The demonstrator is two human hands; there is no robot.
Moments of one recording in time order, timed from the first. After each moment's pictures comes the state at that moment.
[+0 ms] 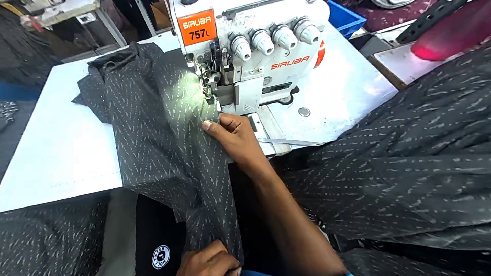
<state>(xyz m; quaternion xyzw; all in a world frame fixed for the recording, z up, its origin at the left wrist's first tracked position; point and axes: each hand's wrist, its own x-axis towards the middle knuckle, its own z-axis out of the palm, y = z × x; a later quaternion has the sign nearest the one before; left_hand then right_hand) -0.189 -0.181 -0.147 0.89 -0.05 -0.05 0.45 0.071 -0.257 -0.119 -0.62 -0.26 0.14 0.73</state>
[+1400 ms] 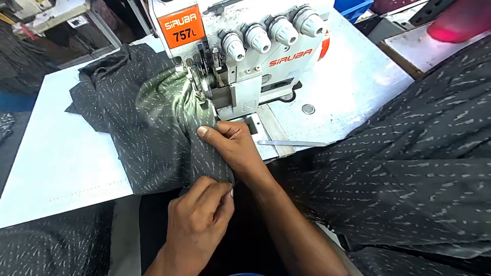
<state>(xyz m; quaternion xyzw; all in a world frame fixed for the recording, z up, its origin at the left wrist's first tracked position) -0.074 -0.165 -0.110 0.94 -0.02 0.22 0.28 0.072 -0.250 -0.122 -0.55 -0.20 0.18 0.79</state>
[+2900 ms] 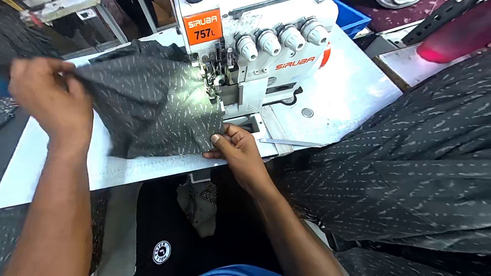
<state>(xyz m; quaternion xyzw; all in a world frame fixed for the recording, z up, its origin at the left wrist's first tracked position) 0.004 0.054 -0.018 0.92 0.20 0.33 0.09 0.036 -0.263 -0.122 -0.54 -0.15 0.22 0.80</state>
